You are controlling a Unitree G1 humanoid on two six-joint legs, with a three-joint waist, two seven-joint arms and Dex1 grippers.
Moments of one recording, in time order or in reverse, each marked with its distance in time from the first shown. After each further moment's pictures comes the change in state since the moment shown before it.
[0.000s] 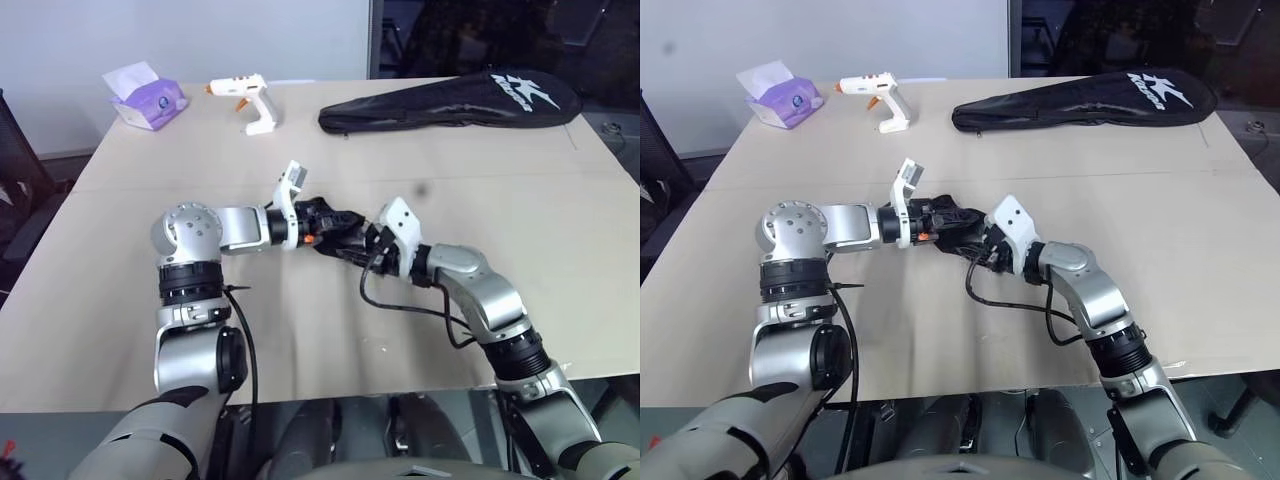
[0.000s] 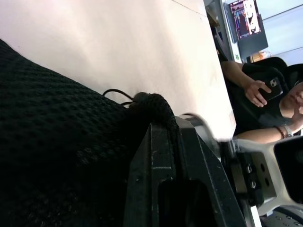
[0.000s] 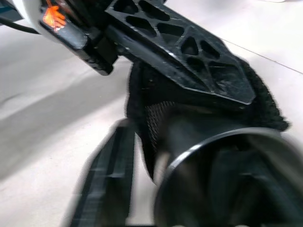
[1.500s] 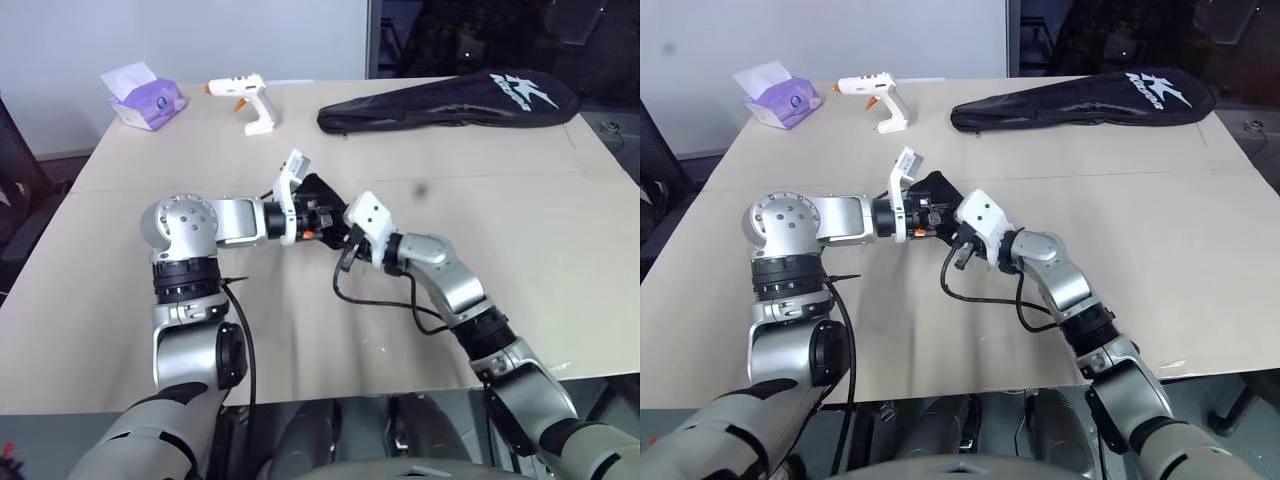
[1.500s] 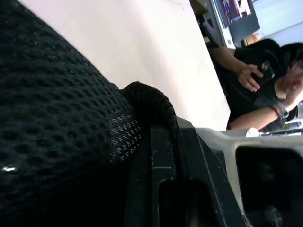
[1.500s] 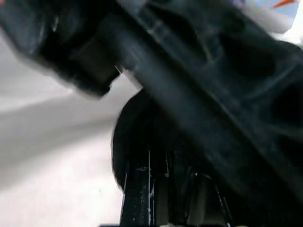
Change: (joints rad) left arm -0.018 0.017 -0.012 -0.096 0.034 0.051 -0.074; right arm -0.126 0.113 0.045 0.279 -0.055 -0.282 -0.017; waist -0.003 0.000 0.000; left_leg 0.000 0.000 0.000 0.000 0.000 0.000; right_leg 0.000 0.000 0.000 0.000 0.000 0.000
